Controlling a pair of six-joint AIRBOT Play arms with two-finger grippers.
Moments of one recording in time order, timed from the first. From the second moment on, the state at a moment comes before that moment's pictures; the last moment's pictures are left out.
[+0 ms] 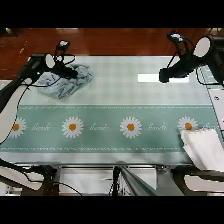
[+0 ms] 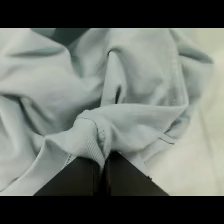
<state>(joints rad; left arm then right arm) -0.14 -1.71 1.51 1.51 -0.85 -1.37 0.11 -1.47 1.50 -1.51 1.25 1.41</state>
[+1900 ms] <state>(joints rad) -0.86 -1.85 1.96 1.34 -0.61 -1.35 -0.16 -1.34 1.50 -1.62 1.54 1.46</state>
